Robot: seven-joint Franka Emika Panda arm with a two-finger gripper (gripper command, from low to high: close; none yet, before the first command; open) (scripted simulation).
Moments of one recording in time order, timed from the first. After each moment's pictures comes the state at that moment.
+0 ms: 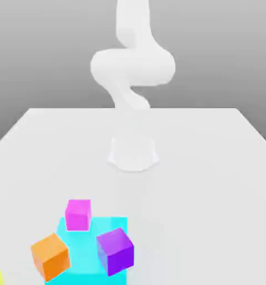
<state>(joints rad) -0.03 -0.71 0.00 -2.28 0.00 2.32 0.85</state>
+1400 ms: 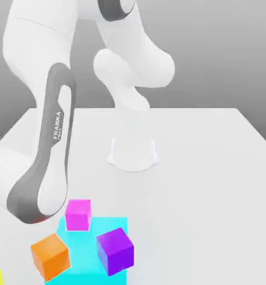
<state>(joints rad) -0.37 0.63 -0.10 -2.00 0.13 2.63 1.39</state>
